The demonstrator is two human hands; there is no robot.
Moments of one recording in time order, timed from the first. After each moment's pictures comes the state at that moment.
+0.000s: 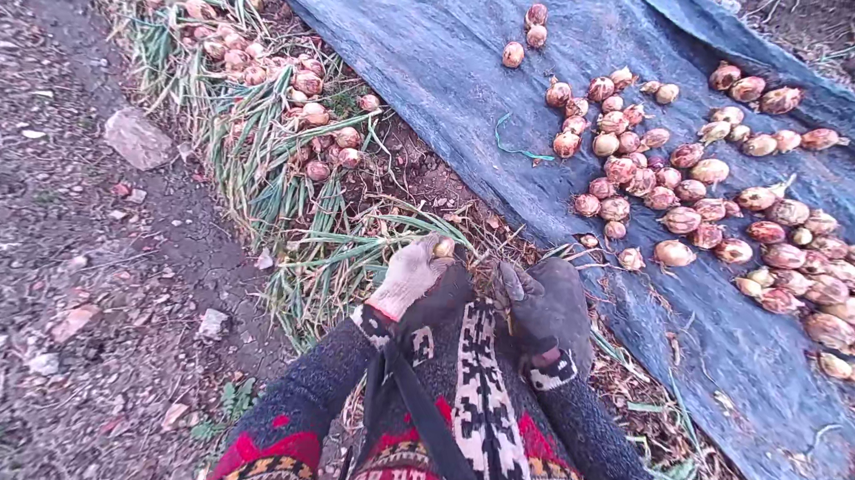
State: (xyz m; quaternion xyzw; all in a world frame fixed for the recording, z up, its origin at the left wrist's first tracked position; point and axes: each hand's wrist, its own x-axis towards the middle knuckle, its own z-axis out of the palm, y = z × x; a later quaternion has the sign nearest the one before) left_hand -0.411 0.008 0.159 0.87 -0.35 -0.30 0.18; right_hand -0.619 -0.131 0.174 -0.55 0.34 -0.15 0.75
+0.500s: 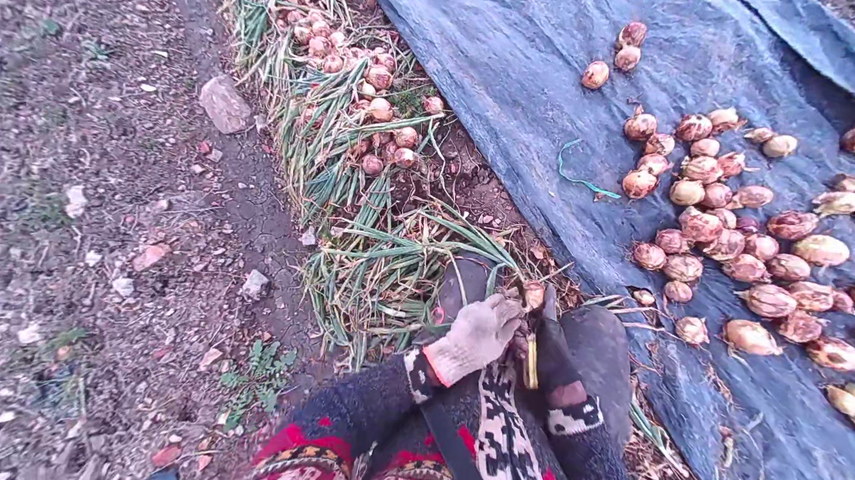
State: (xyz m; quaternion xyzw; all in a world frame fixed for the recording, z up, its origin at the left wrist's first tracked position) left_hand -0.475 -0.009 0.165 0.82 -0.40 -0.32 0.26; right_hand -0.578 -0.133 0.117 -0.19 0.44 0.07 0.88
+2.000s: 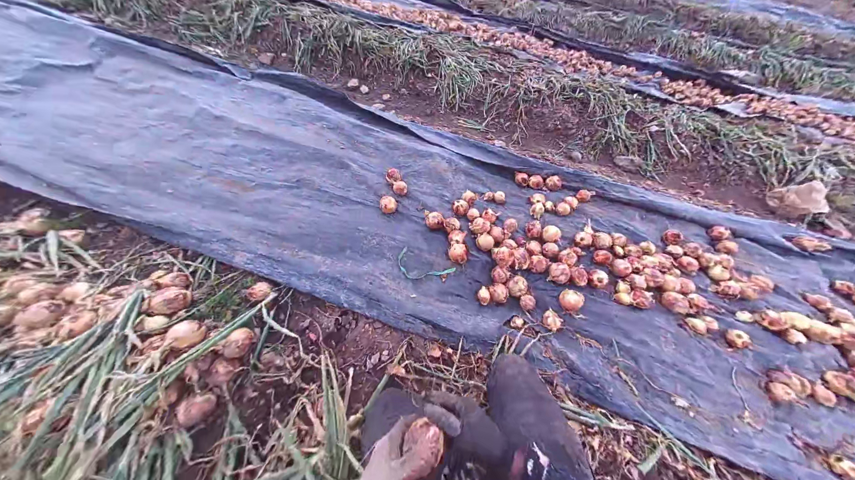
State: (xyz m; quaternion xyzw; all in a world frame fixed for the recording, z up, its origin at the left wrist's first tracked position) left_hand -0.405 0.019 0.168 0.62 -0.24 -0.62 0.42; right_hand -0.567 -0.117 0.200 -0.61 0.33 -0.05 0.71
